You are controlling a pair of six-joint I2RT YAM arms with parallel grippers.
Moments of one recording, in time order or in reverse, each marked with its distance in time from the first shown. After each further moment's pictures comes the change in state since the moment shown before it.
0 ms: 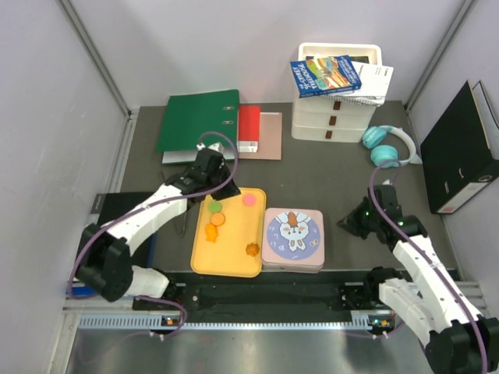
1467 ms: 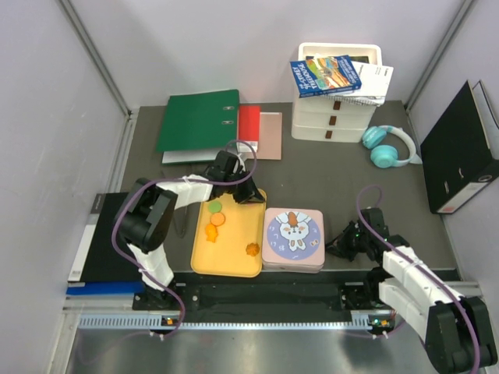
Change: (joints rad) left arm 0.027 0.389 0.018 0.335 0.409 -0.080; right arm 0.002 0.050 -0.311 0.313 -0.252 0.061
